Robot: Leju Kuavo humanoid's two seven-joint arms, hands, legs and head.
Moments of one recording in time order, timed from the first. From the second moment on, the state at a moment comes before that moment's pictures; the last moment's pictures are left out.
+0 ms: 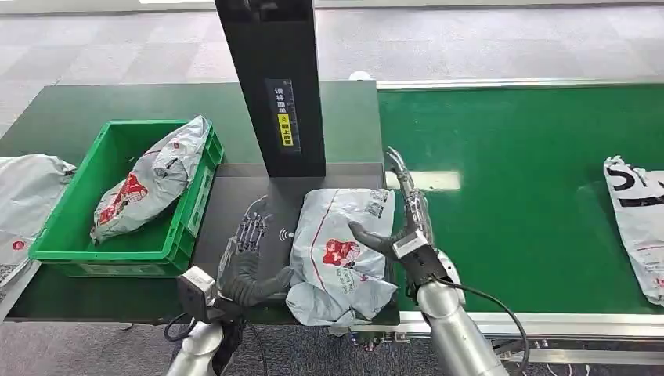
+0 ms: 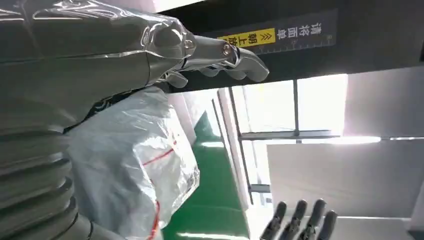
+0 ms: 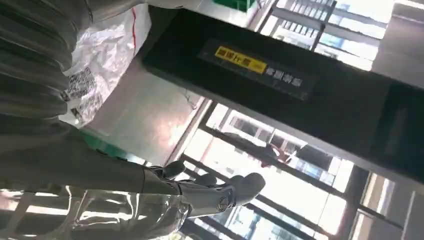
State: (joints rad) left arm -0.10 -0.14 -0.31 -1.14 -0.05 -0.11 -0.63; right arm -0.35 0.08 0.42 -1.05 0.16 -0.13 -0.70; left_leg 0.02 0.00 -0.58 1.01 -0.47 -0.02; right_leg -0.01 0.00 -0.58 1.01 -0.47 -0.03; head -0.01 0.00
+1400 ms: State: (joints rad) left arm -0.36 -0.22 -0.66 -0.75 -0.76 -0.04 -0.26; right arm -0.20 0.09 0.21 -1.26 0.16 -0.17 -0.70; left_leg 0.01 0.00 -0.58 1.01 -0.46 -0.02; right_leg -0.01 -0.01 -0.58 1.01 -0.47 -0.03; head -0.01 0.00
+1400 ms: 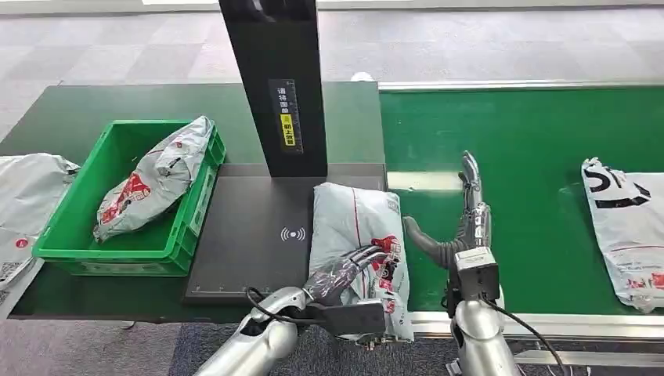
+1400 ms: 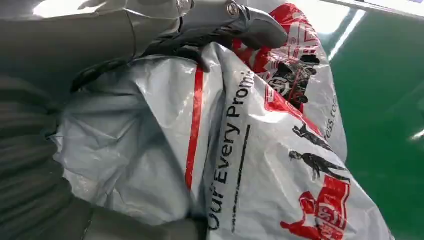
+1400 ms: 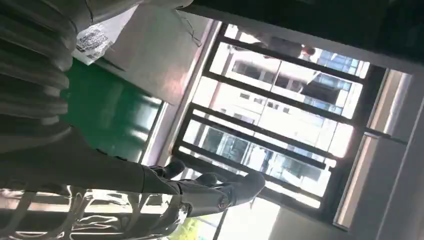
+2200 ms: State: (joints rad) left arm -0.33 -0.20 -0.60 -0.78 -0.73 0.35 -0.40; right arm -0.12 0.10 0.13 -1.34 0.15 -0.19 -0.68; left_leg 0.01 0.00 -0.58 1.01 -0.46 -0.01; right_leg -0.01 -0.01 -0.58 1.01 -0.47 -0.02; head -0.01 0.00
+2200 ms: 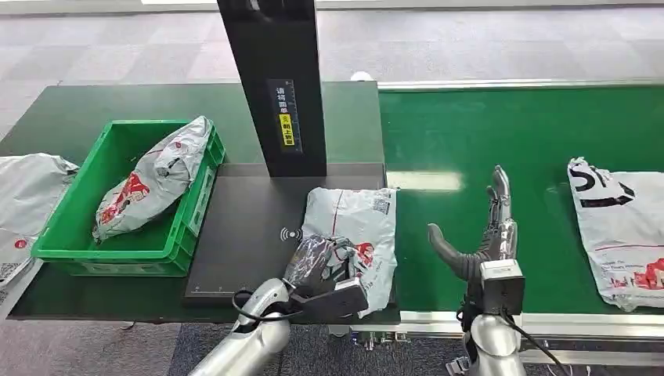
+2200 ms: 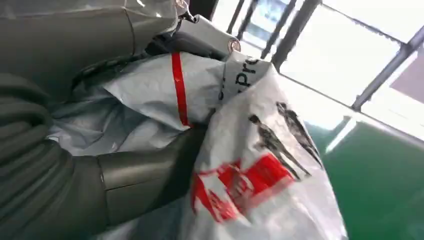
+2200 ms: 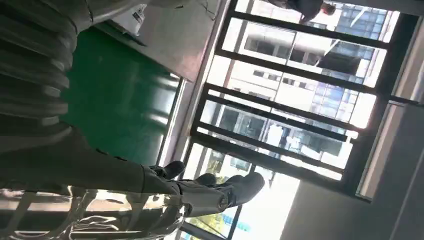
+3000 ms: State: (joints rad) left arm -0.27 -0.18 -0.28 -1.20 -1.06 0.70 -0.60; right arm -0.12 0.10 0.10 -1.38 0.16 -0.17 -0.68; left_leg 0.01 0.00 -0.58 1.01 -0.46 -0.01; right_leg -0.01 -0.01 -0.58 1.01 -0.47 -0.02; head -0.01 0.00
